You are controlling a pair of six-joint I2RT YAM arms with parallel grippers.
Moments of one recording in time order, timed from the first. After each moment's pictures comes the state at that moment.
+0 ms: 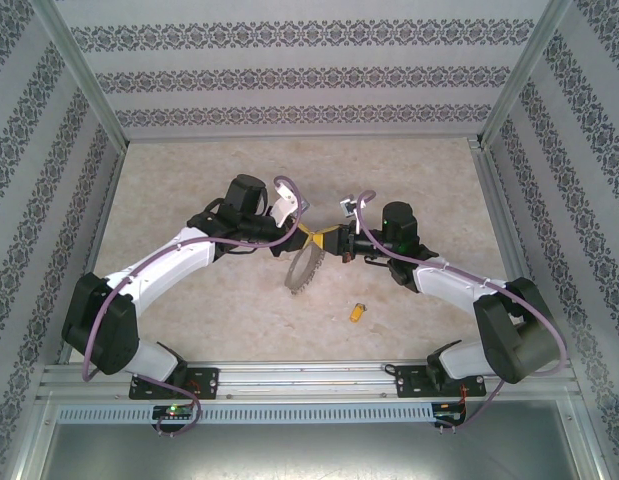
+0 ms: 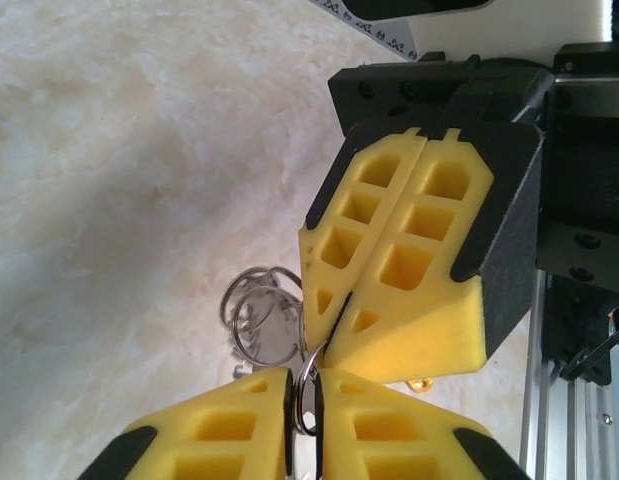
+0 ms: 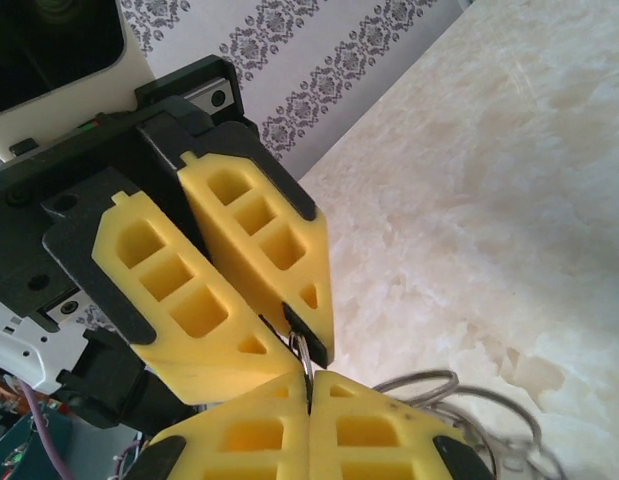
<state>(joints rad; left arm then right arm) -0.53 1.47 1.09 -0.31 0.64 0.09 0.44 1.39 0.62 0.53 -0.88 0.52</state>
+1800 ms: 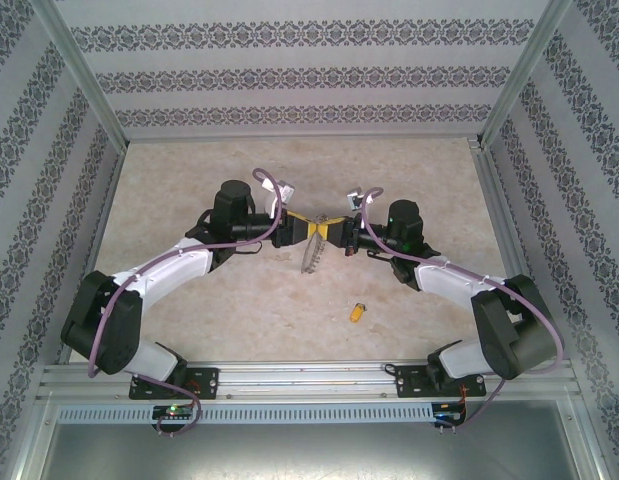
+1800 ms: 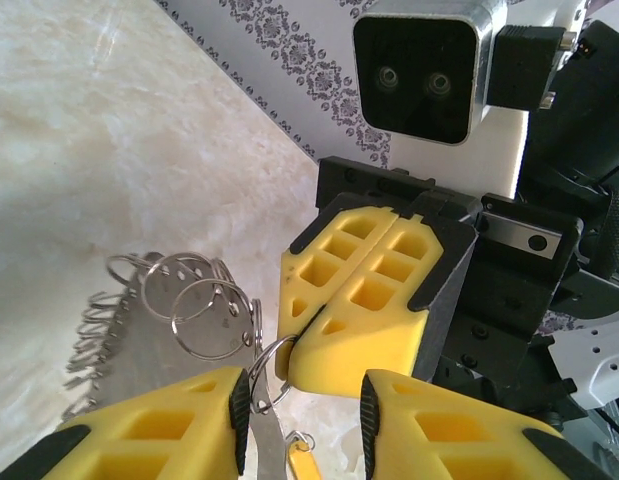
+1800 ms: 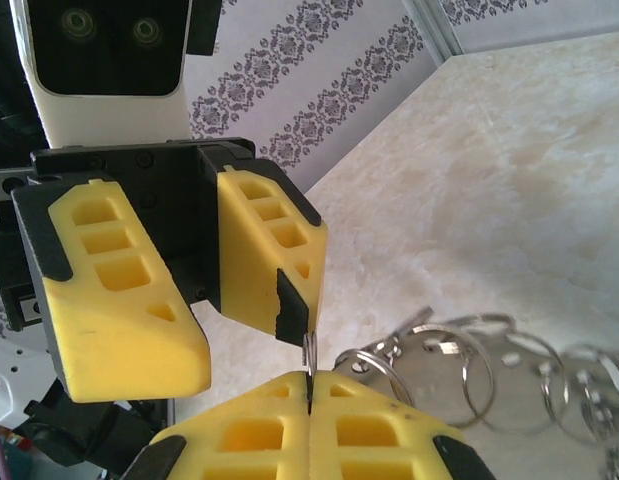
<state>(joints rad) -0.47 1.46 0.91 0.20 0.79 -0.41 0.40 1.41 0.61 0.63 -0.85 0.53</state>
